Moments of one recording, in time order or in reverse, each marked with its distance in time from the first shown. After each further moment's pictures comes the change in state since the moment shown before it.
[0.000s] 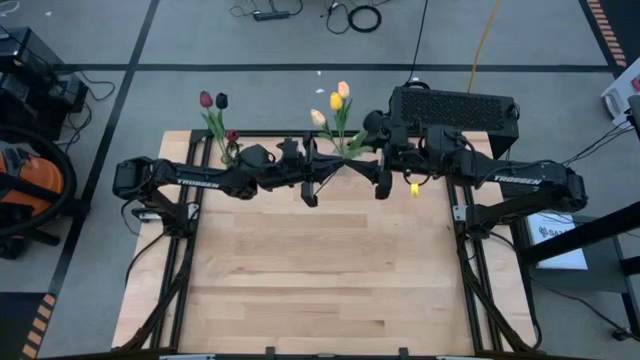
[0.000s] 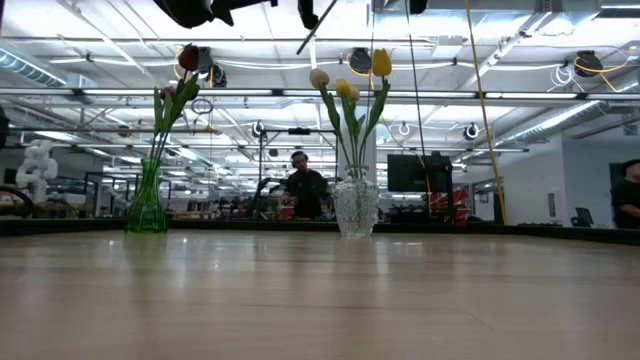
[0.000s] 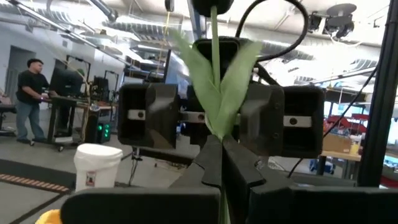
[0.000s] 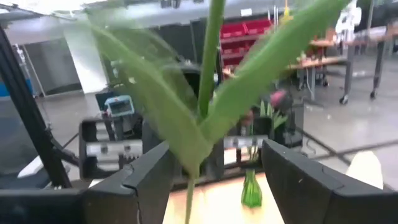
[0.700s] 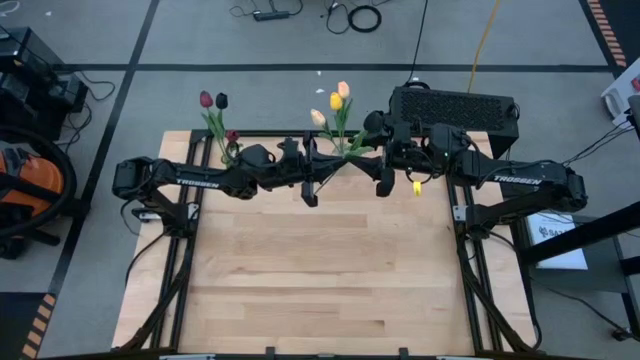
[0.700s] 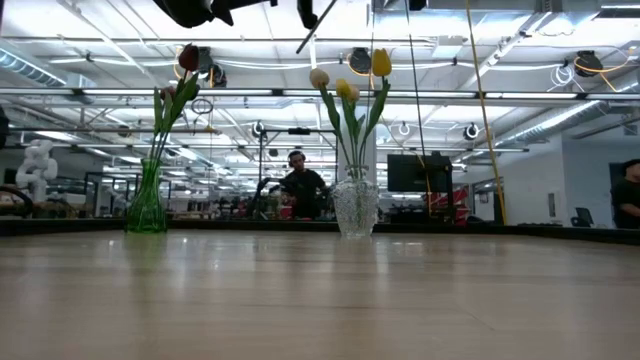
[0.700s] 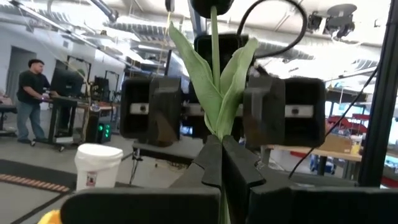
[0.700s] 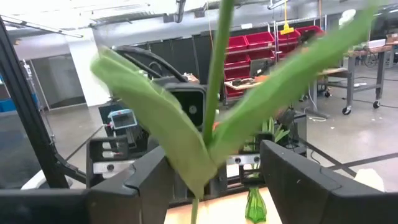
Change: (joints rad) left arm 0.001 0.000 0.000 0.000 0.000 0.001; right arm 0.000 -0.001 0.000 0.041 -0.002 0.020
